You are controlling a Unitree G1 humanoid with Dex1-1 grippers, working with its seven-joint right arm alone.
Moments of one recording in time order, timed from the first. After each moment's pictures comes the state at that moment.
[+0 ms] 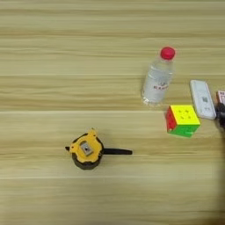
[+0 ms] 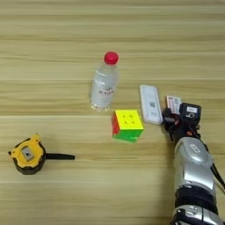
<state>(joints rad) -0.23 -0.37 -0.42 0.63 0.13 -0.07 0.18</state>
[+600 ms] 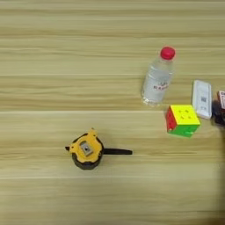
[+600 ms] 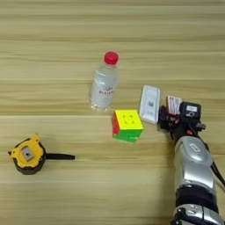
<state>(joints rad) -0.23 -0.38 -0.40 0.62 0.13 -0.10 0.16</state>
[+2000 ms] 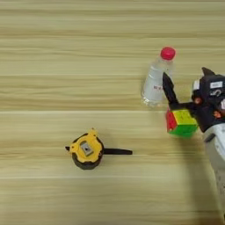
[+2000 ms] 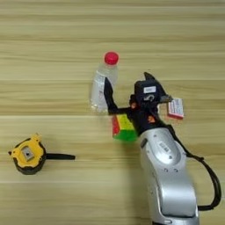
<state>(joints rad) 0.09 -0.19 -0.11 -0.46 0.14 0.29 0.16</state>
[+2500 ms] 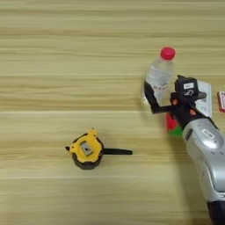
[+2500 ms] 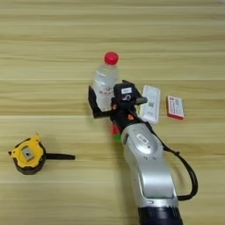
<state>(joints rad) -0.03 -0.17 -0.04 -0.20 0.11 0.24 0.19</state>
